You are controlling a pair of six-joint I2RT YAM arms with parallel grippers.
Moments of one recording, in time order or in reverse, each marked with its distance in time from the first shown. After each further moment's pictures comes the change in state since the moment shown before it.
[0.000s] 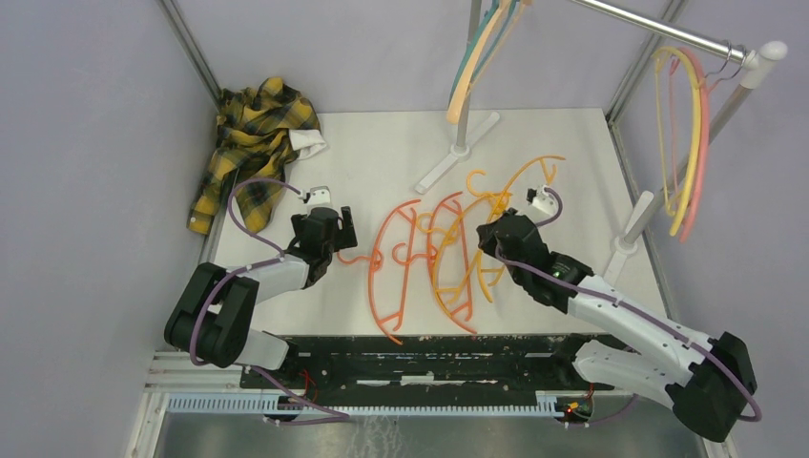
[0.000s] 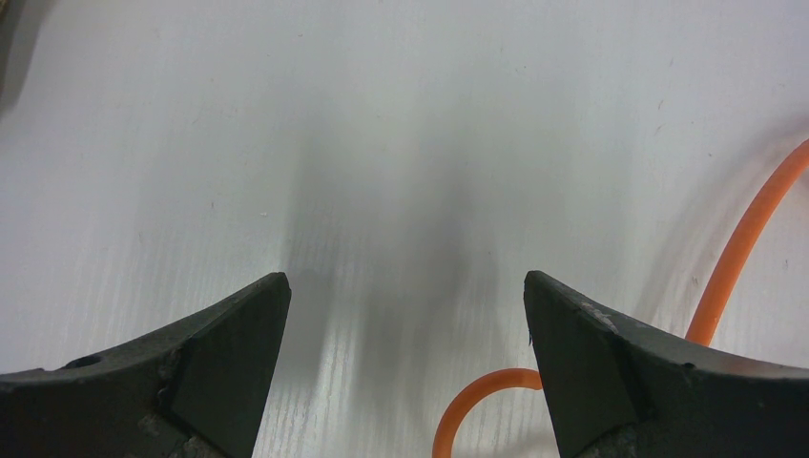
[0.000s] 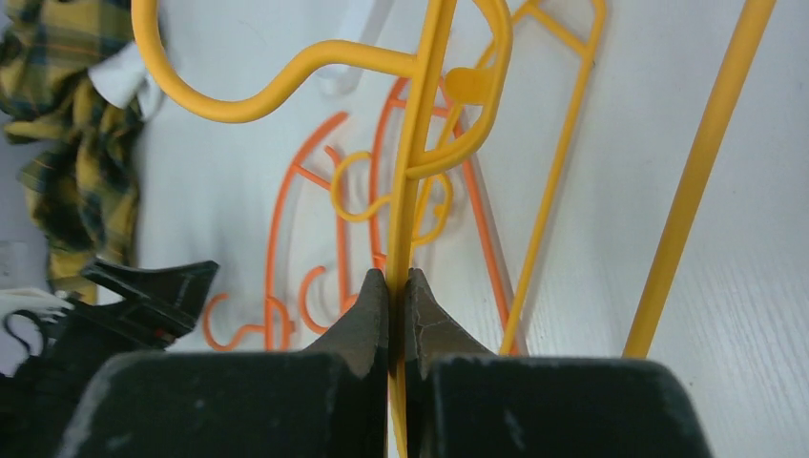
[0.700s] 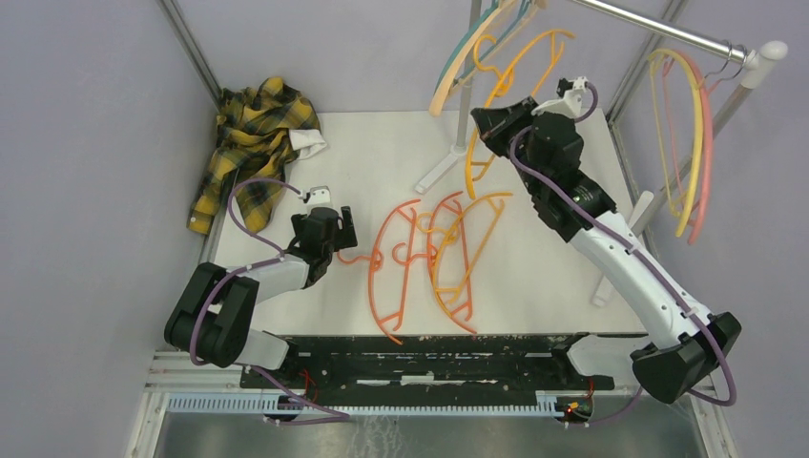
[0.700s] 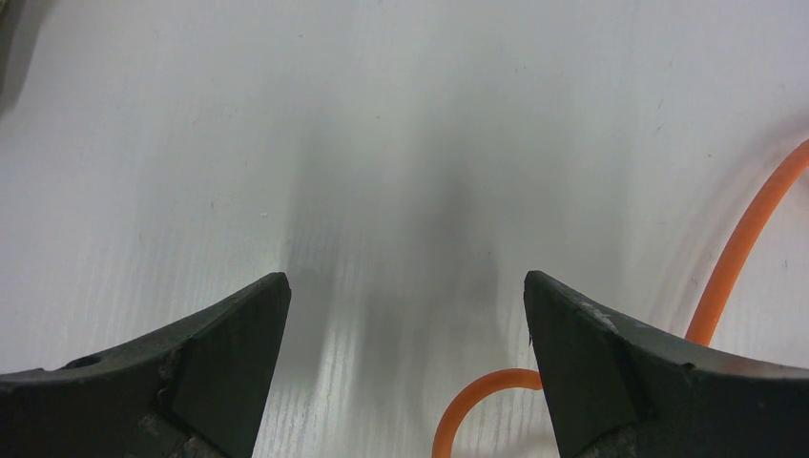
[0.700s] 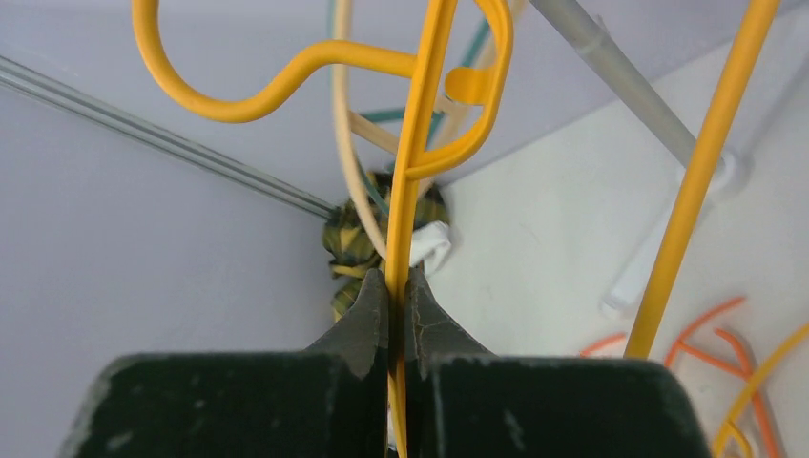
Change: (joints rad) left arm 0.000 0.000 0.000 0.000 0.000 -0.001; right arm -0.223 0.233 0.645 0.095 -0.240 -0.069
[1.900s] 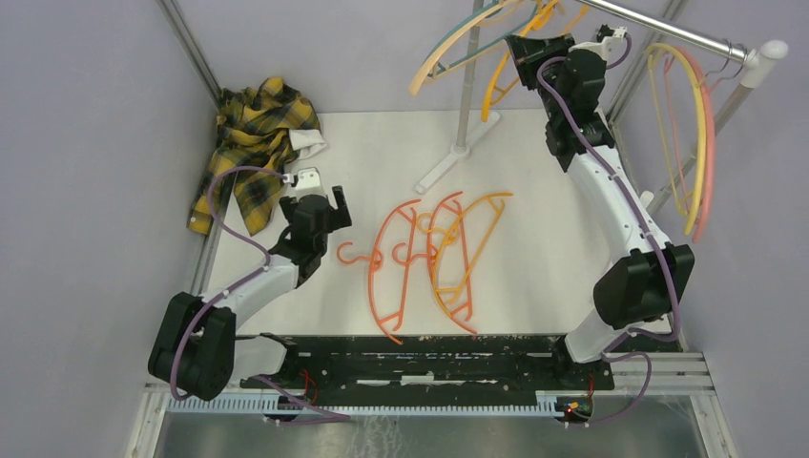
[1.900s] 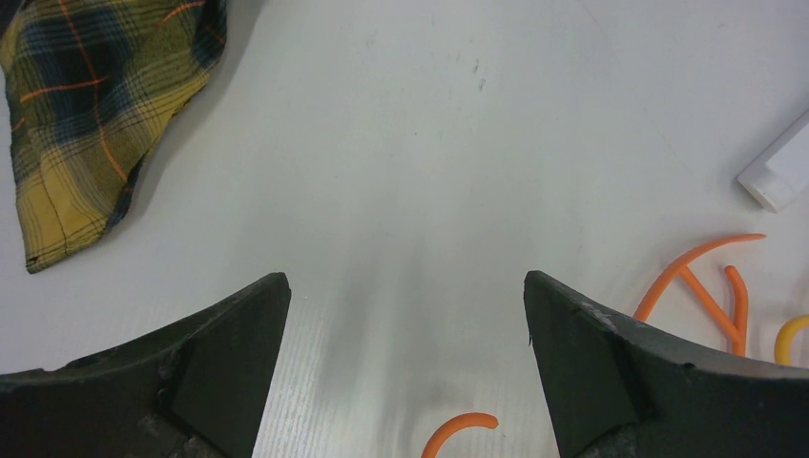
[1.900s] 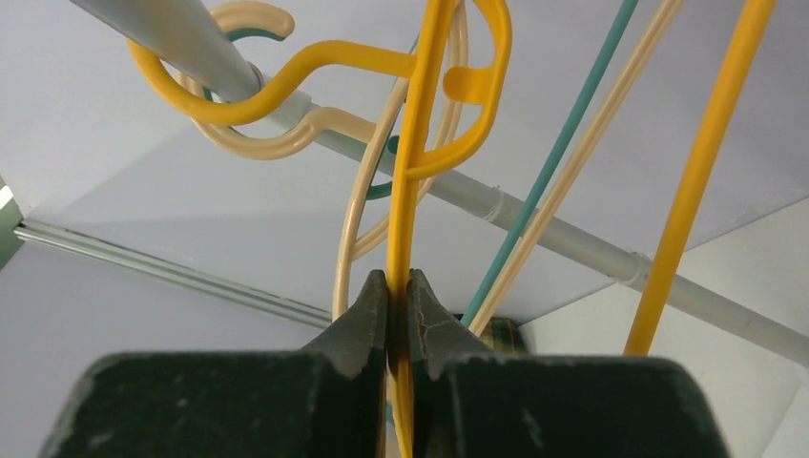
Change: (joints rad) left arm 0.000 -0.169 0.075 -0.049 -0.072 0.051; right arm -0.344 0.385 0.336 0.258 -0.240 0.207
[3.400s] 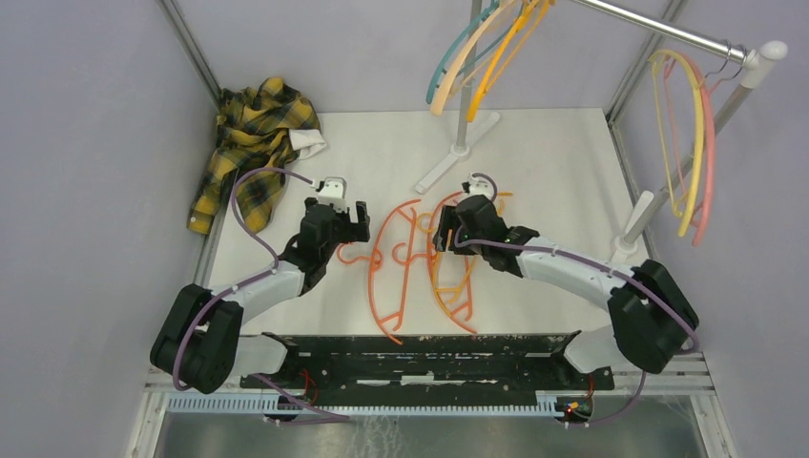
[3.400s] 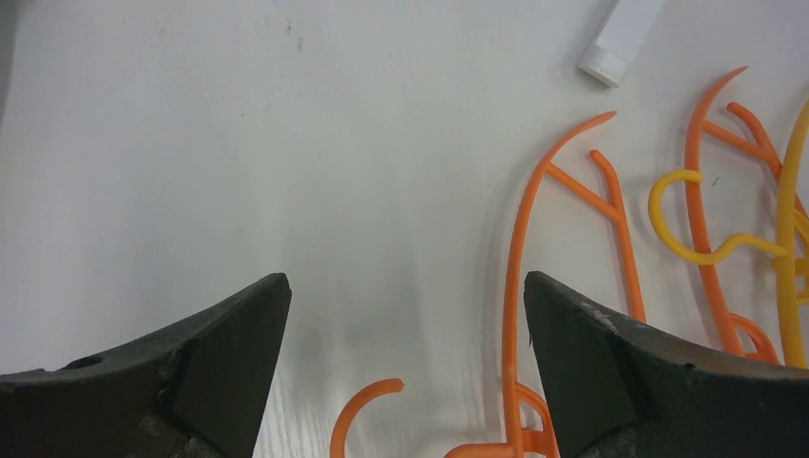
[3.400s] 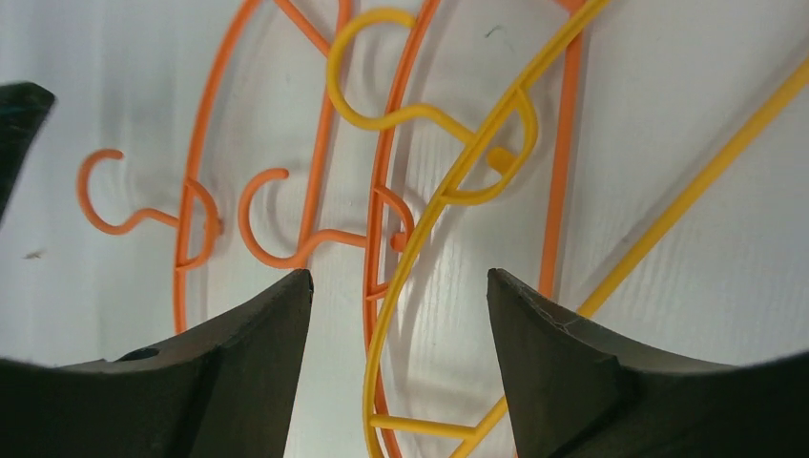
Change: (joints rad) left arm -0.047 0.032 -0.079 0.161 0.273 0.114; right arm 0.506 -0.255 -0.816 -0.278 0.129 -0.441
